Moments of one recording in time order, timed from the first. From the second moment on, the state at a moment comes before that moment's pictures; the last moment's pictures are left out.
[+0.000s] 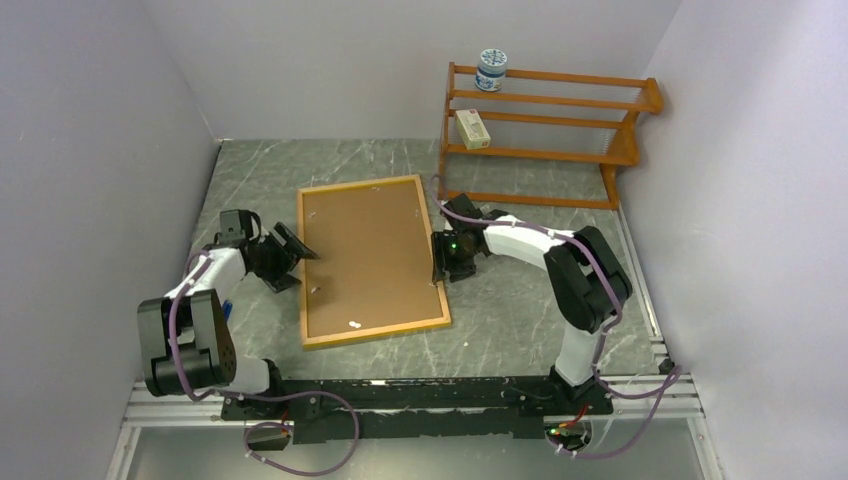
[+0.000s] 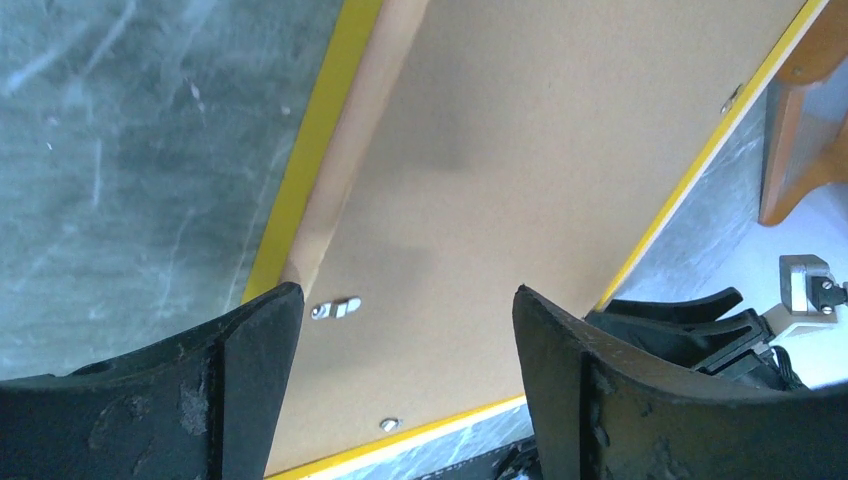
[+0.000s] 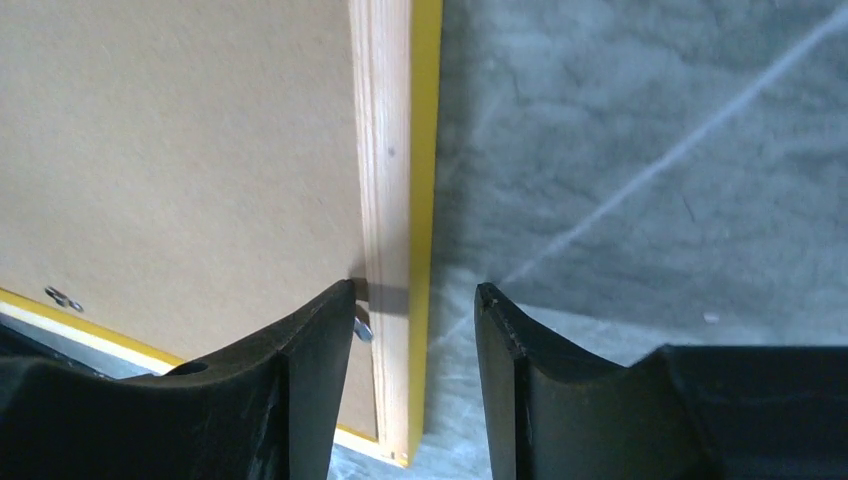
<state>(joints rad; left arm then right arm) 0.19 1.41 0.75 -0.41 0.44 -0.67 0.58 1.84 1.16 -0.49 -0.21 0.48</state>
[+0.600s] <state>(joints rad) 0.17 1.27 0.67 -0.48 0.50 -0.67 0.63 1.74 1.05 -0.46 -0.15 0.47</state>
